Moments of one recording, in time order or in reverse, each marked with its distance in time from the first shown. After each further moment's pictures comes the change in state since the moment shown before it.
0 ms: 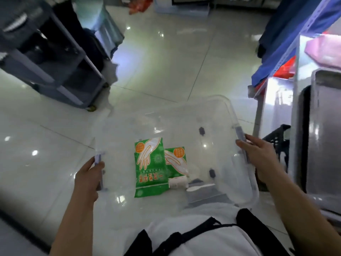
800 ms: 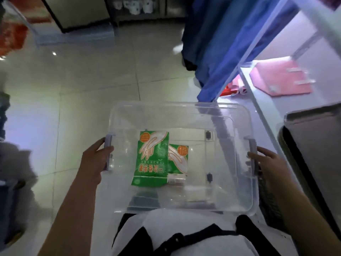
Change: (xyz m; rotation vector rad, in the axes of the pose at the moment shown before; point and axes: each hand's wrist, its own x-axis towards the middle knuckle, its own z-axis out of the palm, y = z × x) left_hand 0.319 0.448 0.449 0.355 -0.695 0.212; right_hand 0.309 -0.214 0.072 0.208 0.710 0.247
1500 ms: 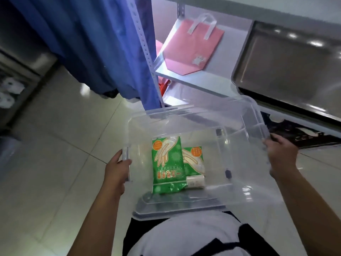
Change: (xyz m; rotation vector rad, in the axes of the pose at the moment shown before) left_hand 0.176 0.196 0.292 0.674 -0.494 0.162; right_hand 0.077 0.008 0.031 0.573 0.911 0.292
